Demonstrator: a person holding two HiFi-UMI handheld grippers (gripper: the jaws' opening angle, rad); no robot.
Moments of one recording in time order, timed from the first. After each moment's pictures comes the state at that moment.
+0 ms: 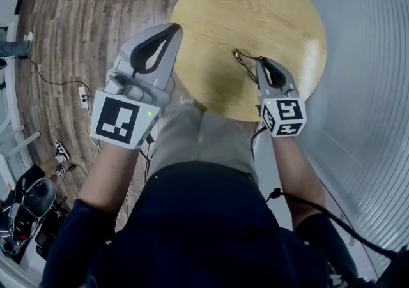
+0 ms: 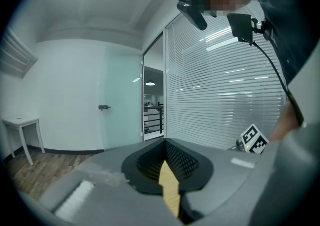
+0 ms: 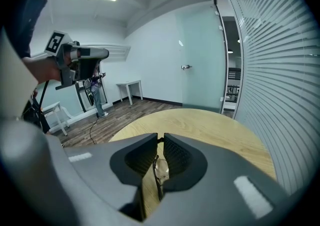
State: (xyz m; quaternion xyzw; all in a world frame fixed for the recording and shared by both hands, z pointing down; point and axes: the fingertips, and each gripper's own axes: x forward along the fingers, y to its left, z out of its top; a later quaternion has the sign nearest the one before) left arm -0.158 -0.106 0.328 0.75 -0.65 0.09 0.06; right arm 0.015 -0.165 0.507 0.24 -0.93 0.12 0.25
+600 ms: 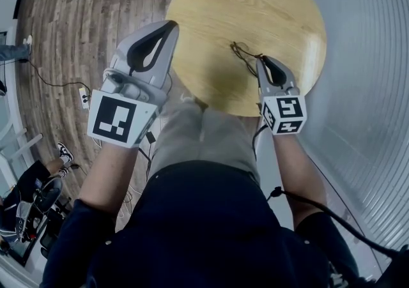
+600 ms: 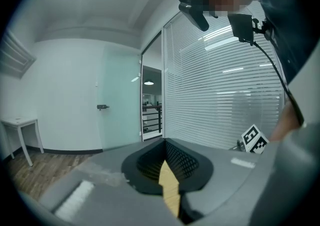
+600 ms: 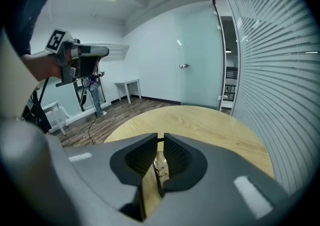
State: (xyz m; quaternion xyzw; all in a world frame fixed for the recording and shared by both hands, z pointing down) left arm -0.136 -0.079 0.317 0.76 -0.64 0.09 0.06; right arm 0.045 -0.136 0.500 0.25 -0.93 0.11 0.25
